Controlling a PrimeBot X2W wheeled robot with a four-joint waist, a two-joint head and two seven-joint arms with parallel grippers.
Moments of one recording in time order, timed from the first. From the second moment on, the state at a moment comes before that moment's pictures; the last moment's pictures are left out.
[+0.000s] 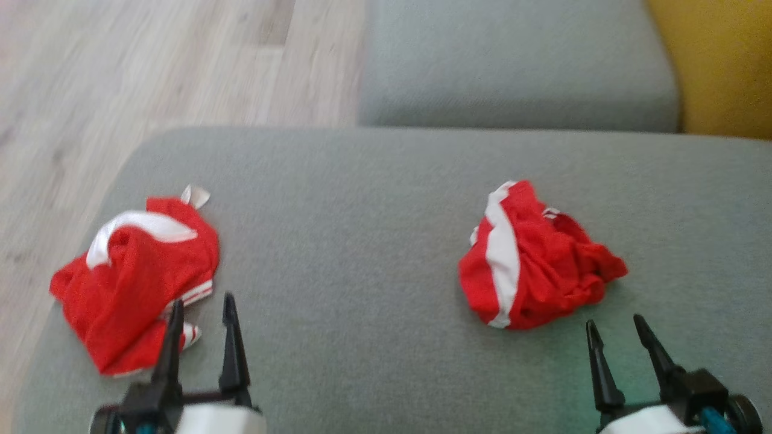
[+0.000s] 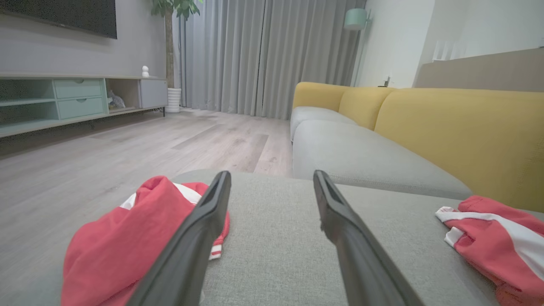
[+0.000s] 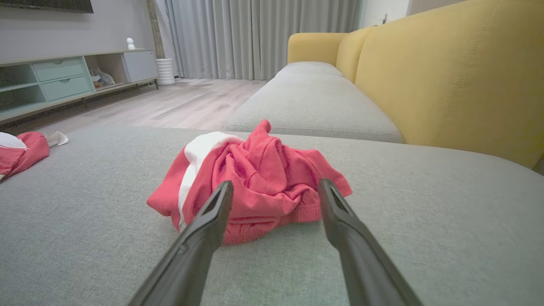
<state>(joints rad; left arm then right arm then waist) 0.05 0.16 -0.26 0.14 -0.35 0.18 -0.26 0.14 -0.04 -0.01 0.26 0.00 0.12 -0.26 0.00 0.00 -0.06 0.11</state>
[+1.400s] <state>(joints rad) 0.18 0.06 -0.30 0.29 -0.06 0.00 -0.26 0.25 -0.04 0.07 0.22 0.06 0.12 -0.26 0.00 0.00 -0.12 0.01</state>
